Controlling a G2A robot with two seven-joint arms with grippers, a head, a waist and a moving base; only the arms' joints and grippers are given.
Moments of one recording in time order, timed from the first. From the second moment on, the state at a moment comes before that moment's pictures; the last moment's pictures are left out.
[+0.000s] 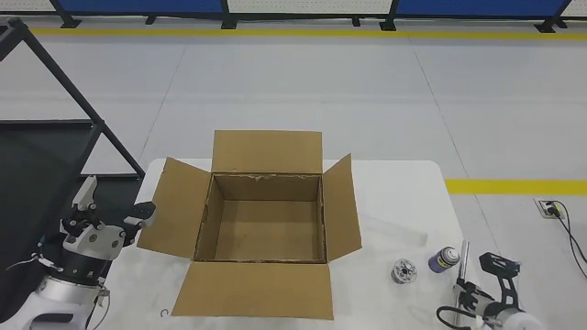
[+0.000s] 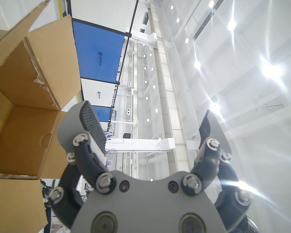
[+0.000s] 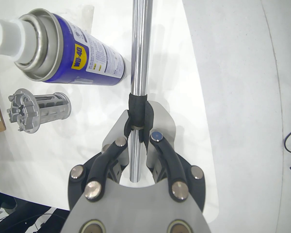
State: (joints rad) left arm 1.45 -1.19 -1.89 -2.07 -0.82 0.21 -0.28; right arm -1.47 -1.18 1.80 -1.73 -0.85 0.09 0.86
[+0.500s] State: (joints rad) left arm 1.45 -1.19 -1.89 -2.07 -0.82 0.21 -0.28; right arm -1.44 -1.17 1.77 -1.70 -0.89 0.11 0.91
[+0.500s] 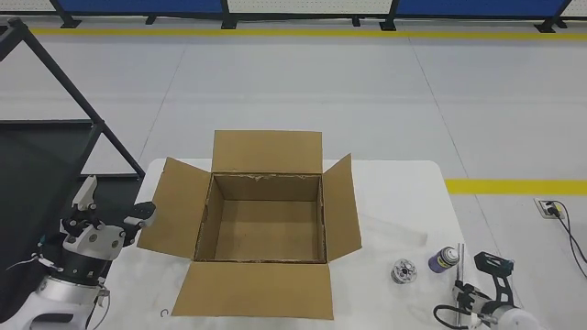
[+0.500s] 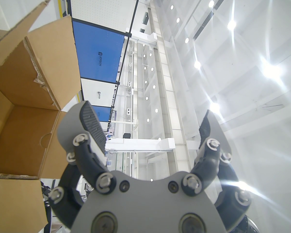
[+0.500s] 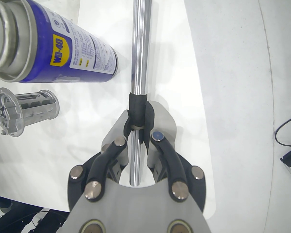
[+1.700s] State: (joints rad) left arm 1.45 -1.19 -1.89 -2.07 -0.82 0.21 -0.28; right arm -1.79 -1.19 2.07 -2.04 -0.15 -0.33 0.51
